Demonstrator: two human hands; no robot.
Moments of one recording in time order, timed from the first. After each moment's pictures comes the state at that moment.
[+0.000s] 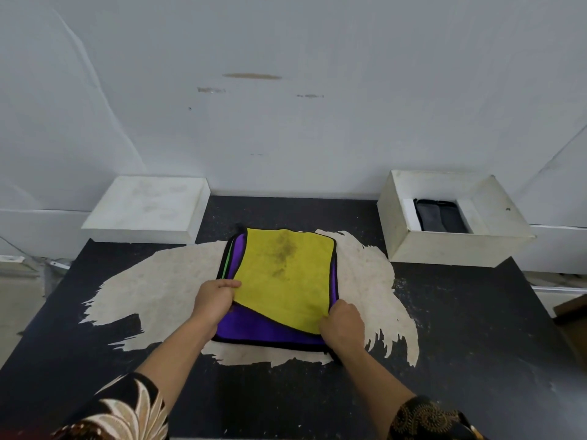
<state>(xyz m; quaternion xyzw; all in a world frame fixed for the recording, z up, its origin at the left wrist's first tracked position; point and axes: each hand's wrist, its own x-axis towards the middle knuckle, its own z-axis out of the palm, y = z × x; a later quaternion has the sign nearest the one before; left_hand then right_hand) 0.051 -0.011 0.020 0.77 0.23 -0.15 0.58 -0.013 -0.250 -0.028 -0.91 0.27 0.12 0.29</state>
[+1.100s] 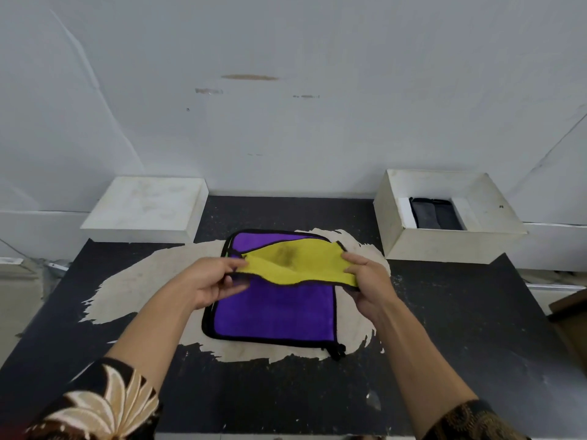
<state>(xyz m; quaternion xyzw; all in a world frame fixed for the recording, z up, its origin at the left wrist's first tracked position) 0.070 -0.016 0.099 0.62 0.29 -0.29 0.67 0.016 -0.289 0.070 -0.54 0.36 0.04 0.76</state>
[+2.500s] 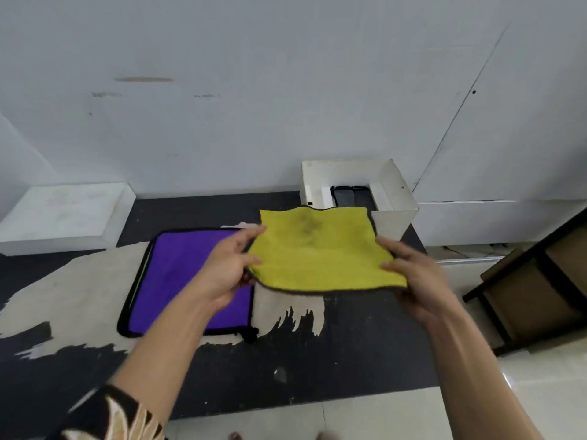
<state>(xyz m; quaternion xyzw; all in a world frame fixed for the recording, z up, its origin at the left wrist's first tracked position) -0.013 -0.227 0.134 0.68 0.01 -0.23 0.70 -0.122 -0.511 0.142 -0.56 0.27 -0.03 0.78</state>
